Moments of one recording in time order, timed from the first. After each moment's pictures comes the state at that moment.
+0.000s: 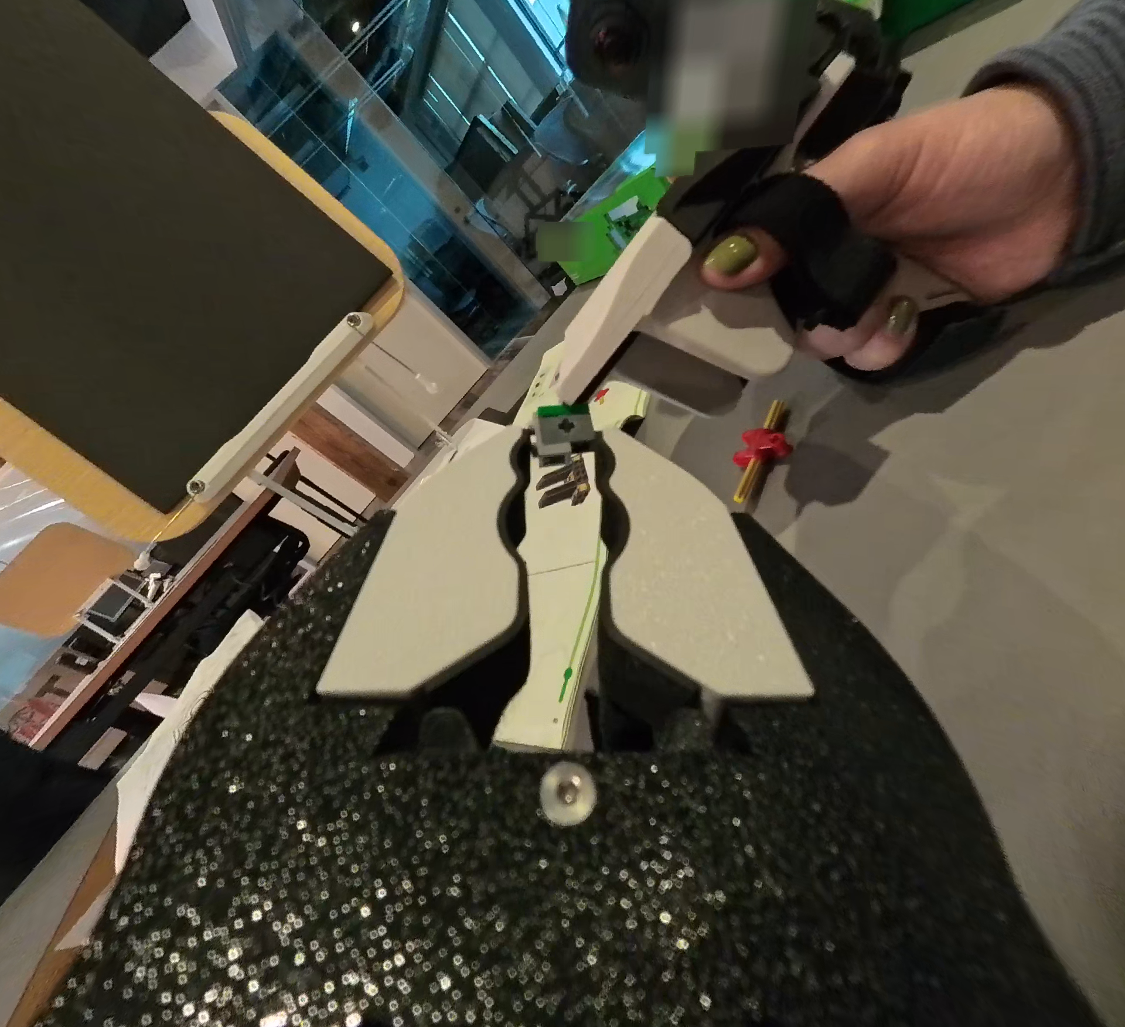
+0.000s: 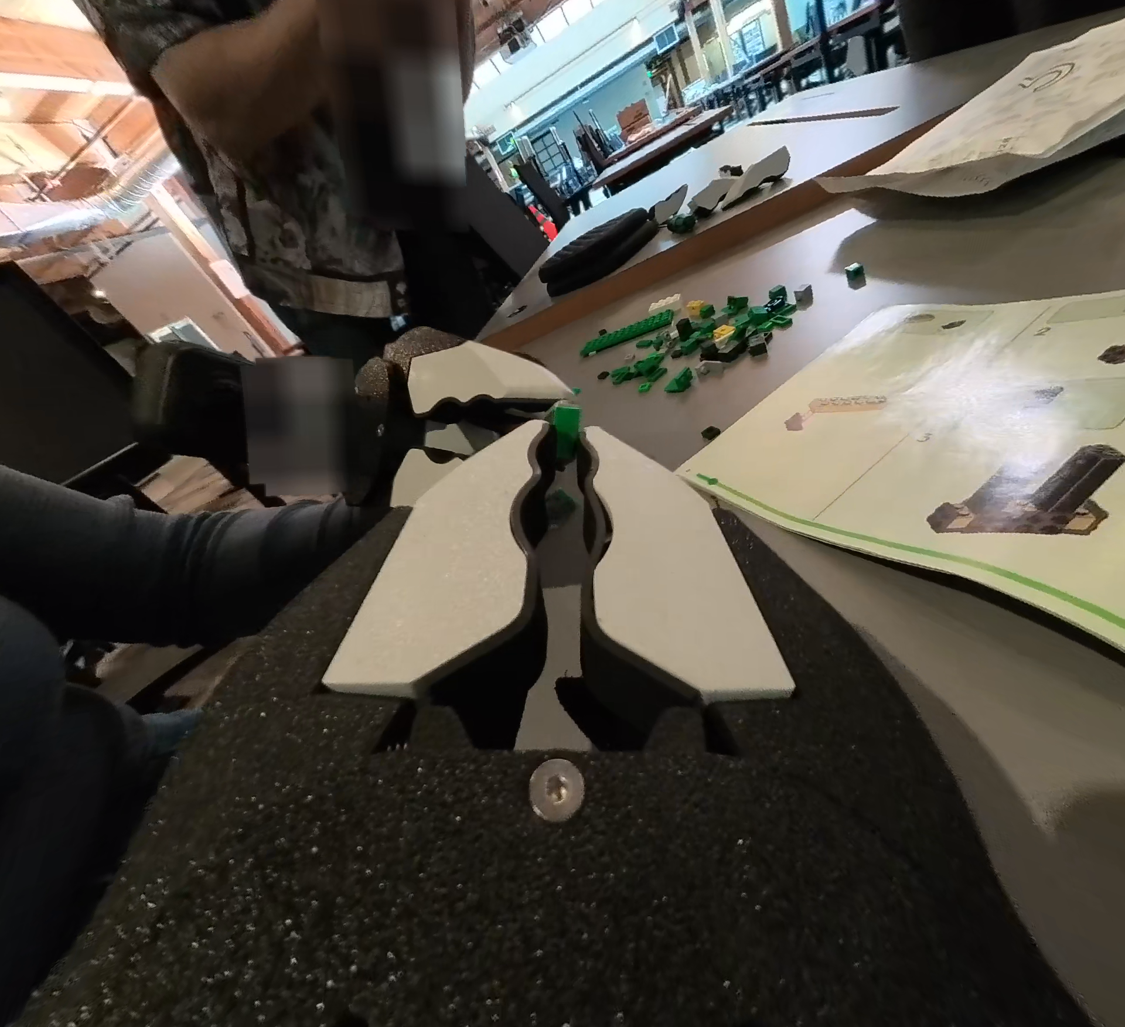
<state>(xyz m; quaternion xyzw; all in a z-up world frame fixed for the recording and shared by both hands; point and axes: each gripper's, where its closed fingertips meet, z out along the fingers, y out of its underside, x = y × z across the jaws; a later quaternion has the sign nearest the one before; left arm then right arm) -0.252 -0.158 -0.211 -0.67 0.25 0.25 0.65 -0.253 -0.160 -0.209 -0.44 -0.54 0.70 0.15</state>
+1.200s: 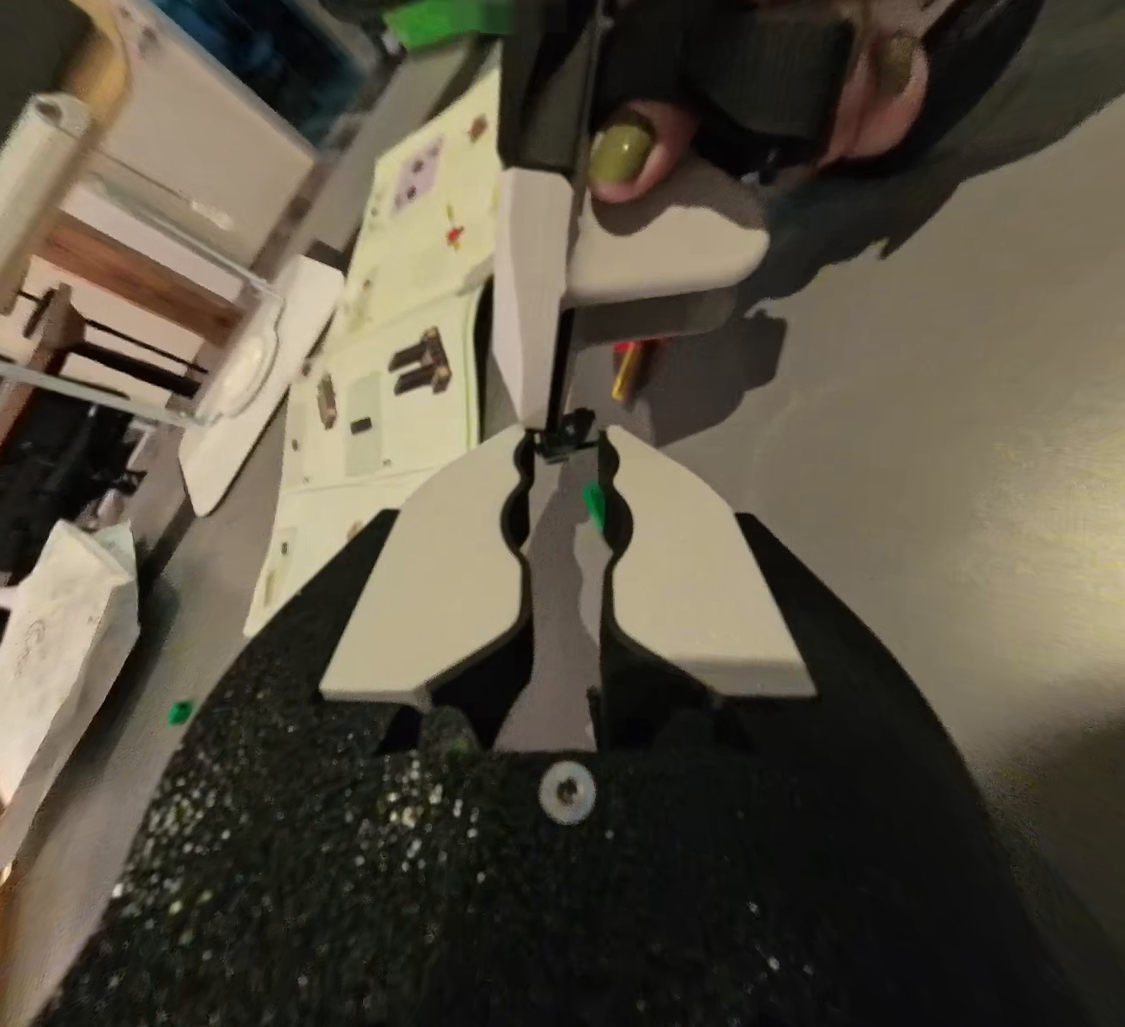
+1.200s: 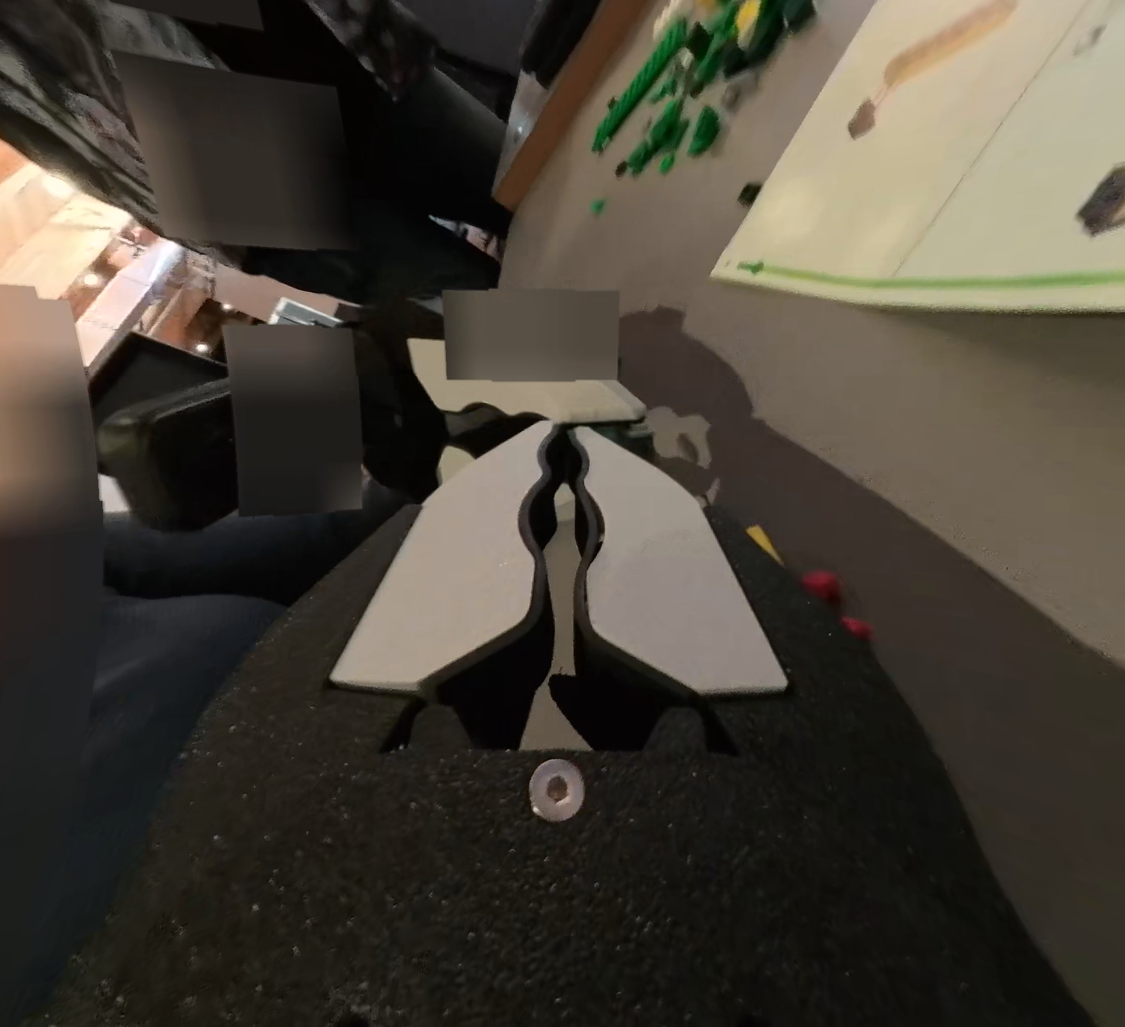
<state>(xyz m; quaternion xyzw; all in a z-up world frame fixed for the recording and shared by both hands) -0.242 -0.155 -0.268 -0.81 0.26 0.19 0.49 -0.242 -0.175 -0.247 -0.56 -0.53 0.62 -0.12</state>
